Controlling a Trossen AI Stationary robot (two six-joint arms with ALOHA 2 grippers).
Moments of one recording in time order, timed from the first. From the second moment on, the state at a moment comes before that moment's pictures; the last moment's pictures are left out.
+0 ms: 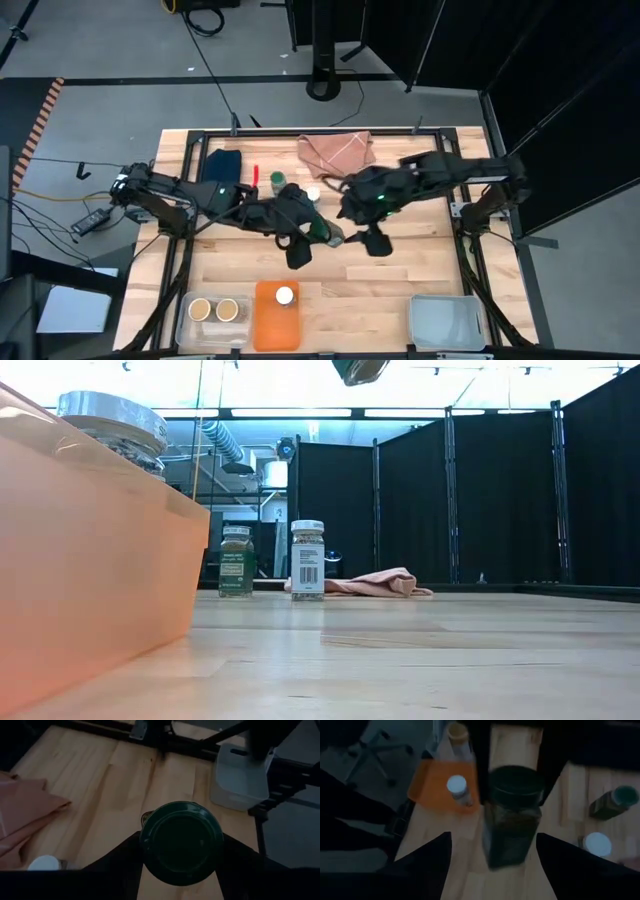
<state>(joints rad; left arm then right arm) -0.28 1.57 1.64 -0.72 -0.29 -0.40 0.17 1.67 1.97 -1.12 -0.14 0.04</state>
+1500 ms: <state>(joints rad) -0.33 1.57 1.64 -0.61 -0.46 -0.37 0.14 1.77 1.97 -1.09 -0.07 -0.04</state>
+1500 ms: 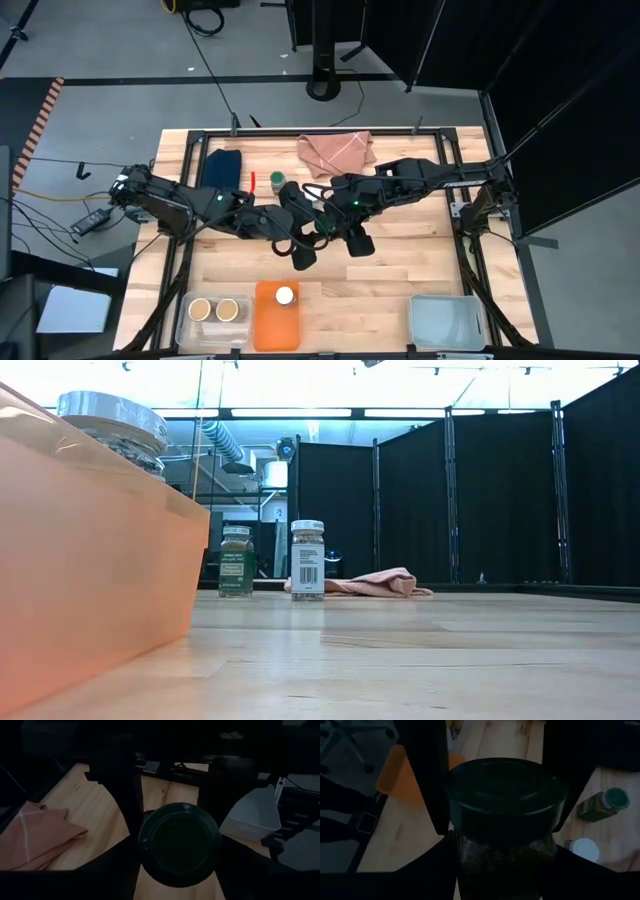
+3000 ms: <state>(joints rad) -0.35 1.50 1.63 -0.37 -0.67 -0.04 0.08 1.55 1.97 -0.74 0.01 -0.06</state>
